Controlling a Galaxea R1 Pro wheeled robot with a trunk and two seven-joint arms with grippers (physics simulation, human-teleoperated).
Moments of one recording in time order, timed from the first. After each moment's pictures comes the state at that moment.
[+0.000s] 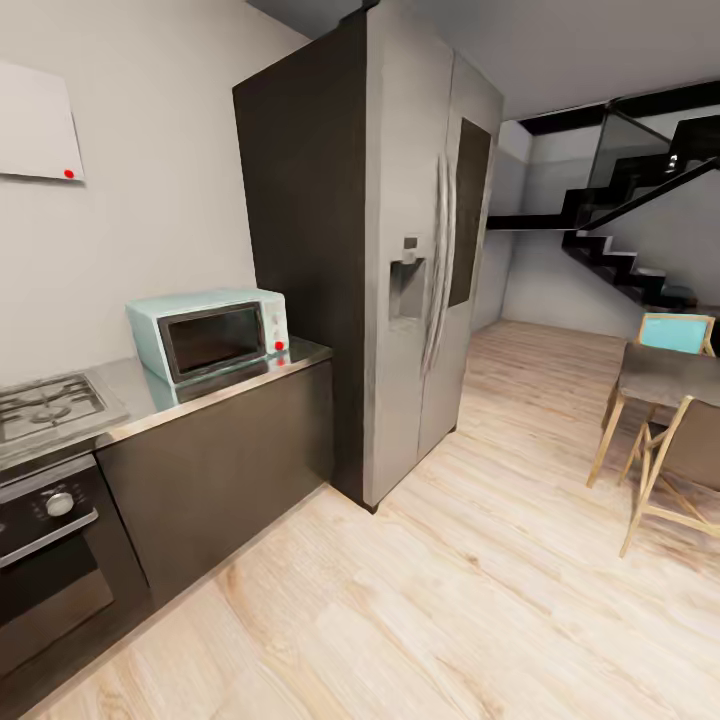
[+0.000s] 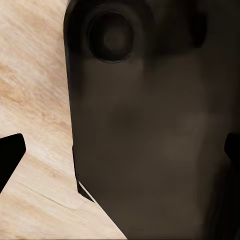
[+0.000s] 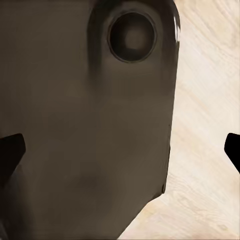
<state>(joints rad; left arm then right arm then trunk) 0.00 0.00 0.00 0.00 0.00 0.00 0.00 0.00 0.00 0.00 0.00 0.00 0.00 0.00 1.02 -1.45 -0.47</state>
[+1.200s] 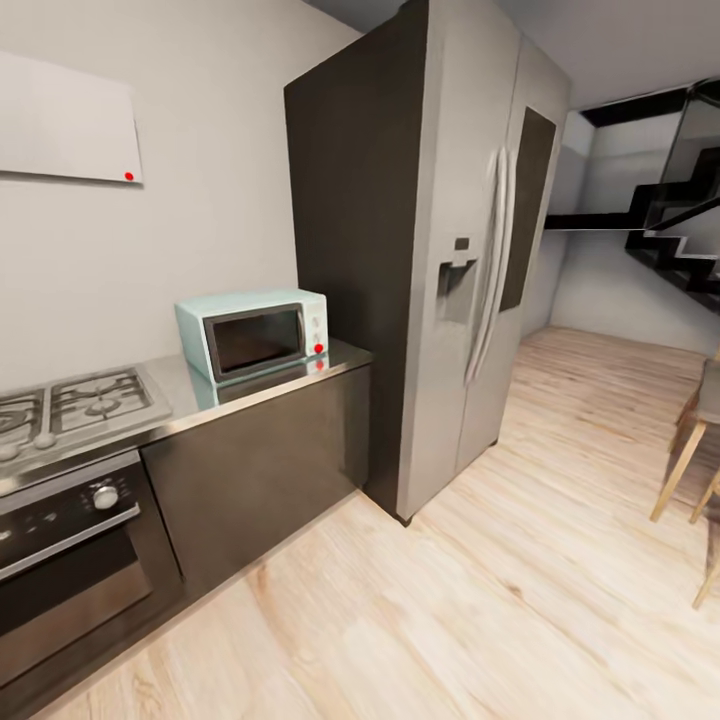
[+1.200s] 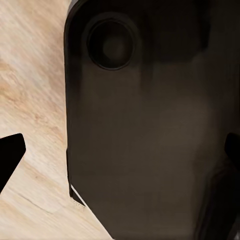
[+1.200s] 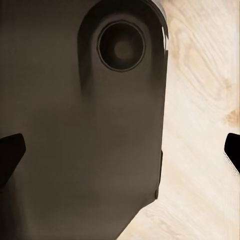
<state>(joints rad) 0.00 0.00 0.01 -0.01 0.05 0.00 0.00 0.00 -0.01 0.00 0.00 -0.01 -0.02 -0.01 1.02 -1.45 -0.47</state>
